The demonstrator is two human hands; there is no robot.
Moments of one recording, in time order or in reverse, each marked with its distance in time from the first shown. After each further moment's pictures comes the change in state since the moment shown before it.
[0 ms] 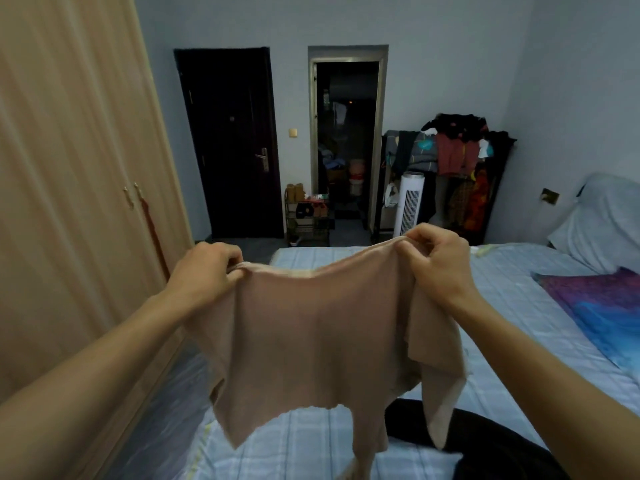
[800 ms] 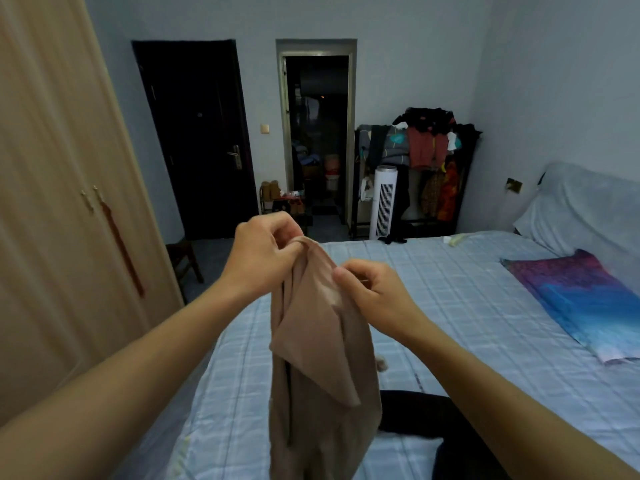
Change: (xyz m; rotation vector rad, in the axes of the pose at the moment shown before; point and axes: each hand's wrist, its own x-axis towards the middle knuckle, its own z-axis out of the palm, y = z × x) left_hand 0.014 0.123 0.005 -0.645 0.178 0.135; right_hand -0.044 -0.018 0.024 0.318 -0.384 0.059
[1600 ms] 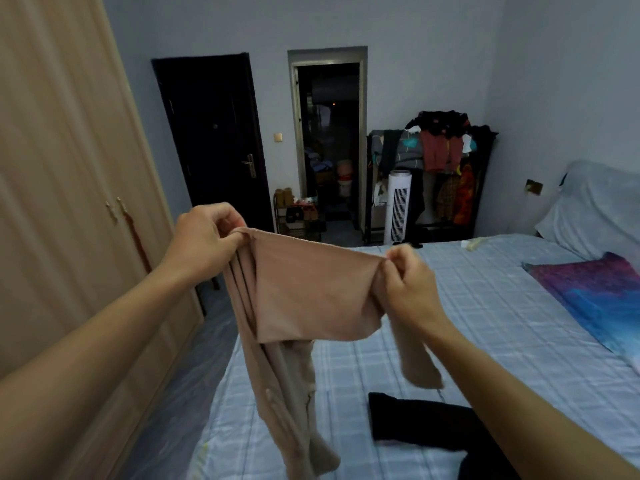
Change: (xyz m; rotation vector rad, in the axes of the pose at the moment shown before) left_hand 0.025 -0.065 -0.076 0.211 0.090 -0.036; right_hand 0.020 0.029 -0.001 -0.116 0.421 0.101
